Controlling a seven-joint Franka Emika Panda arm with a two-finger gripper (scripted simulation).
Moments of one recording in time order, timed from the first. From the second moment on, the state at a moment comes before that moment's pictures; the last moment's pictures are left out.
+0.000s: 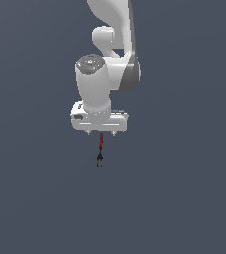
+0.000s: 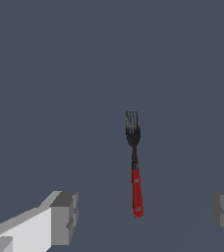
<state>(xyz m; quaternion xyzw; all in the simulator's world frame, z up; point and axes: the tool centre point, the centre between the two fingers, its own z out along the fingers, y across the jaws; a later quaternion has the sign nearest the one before) -0.008 -0.047 0.175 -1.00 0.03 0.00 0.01</state>
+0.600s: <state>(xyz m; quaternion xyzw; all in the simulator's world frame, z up) -0.015 -0.056 0.120 -1.00 0.02 0.00 0.01</state>
